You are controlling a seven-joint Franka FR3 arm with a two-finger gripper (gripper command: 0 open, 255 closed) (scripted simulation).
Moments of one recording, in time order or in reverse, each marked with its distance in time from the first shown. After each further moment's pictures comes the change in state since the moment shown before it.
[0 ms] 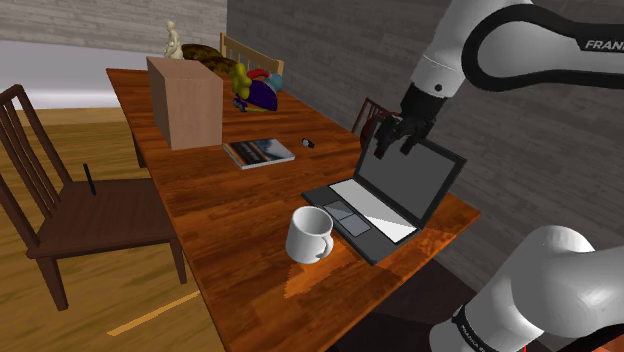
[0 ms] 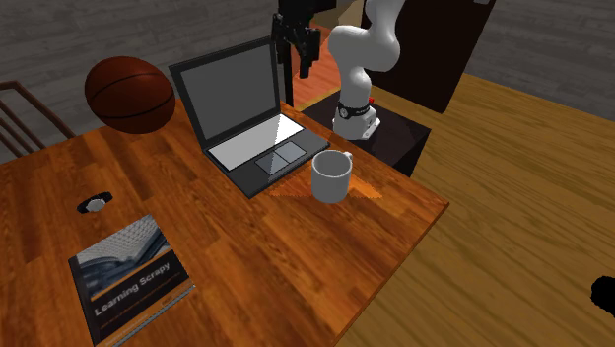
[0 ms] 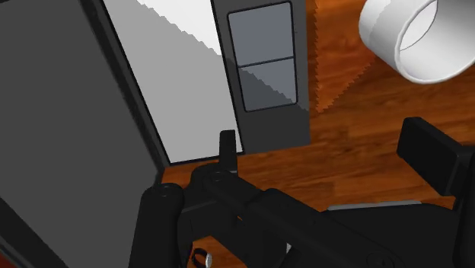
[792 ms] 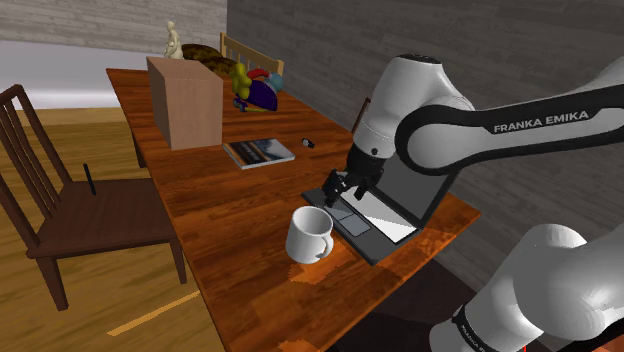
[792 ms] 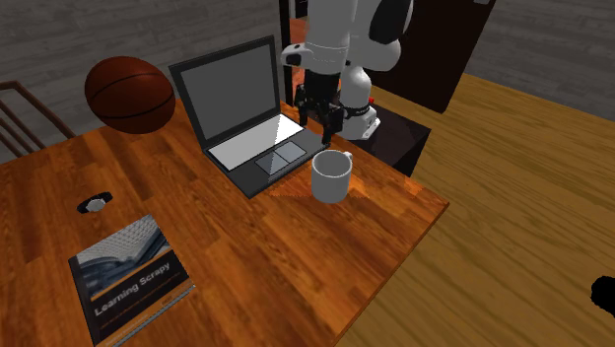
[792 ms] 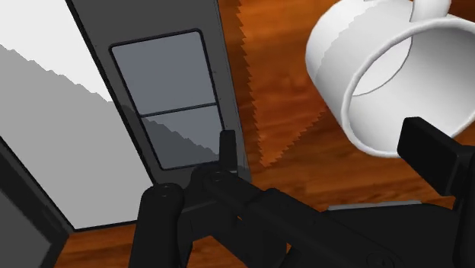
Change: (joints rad) arm 0.066 0.216 0.179 -0.163 0.081 0.381 0.177
